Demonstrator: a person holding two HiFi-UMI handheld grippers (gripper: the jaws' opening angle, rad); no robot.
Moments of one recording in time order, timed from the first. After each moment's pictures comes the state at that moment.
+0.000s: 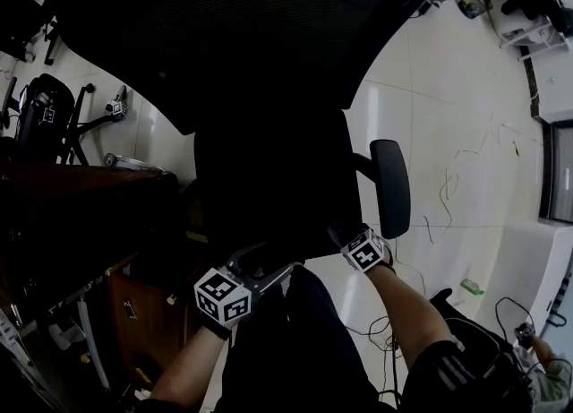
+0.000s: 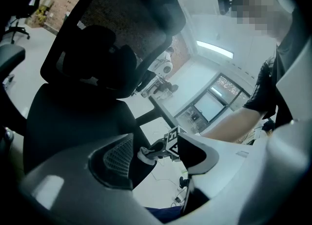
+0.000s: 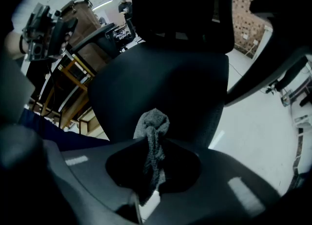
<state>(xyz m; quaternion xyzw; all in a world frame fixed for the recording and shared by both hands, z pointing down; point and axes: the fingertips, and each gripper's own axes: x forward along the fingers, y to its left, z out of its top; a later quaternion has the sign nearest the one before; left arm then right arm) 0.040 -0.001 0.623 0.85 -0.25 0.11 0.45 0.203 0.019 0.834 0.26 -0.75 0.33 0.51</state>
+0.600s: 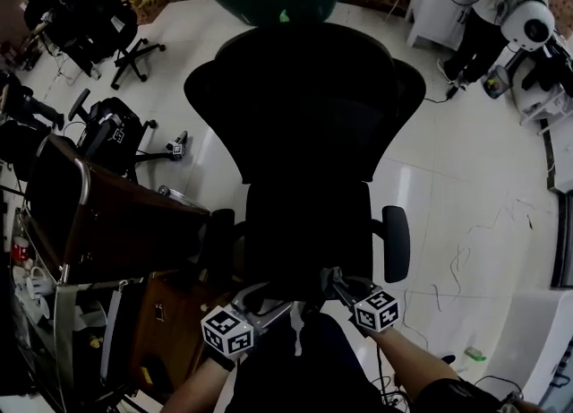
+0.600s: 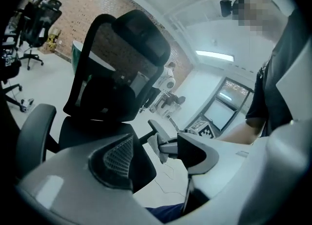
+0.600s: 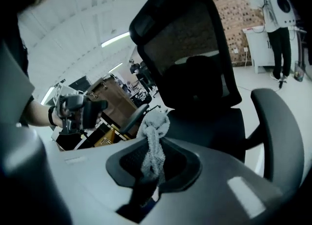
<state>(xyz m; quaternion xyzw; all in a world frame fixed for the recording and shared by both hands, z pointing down) -0.008 0.018 0.490 0.85 -0.34 0.08 0.40 0.110 -0.003 0.597 0.27 -0.86 0.38 0.22</state>
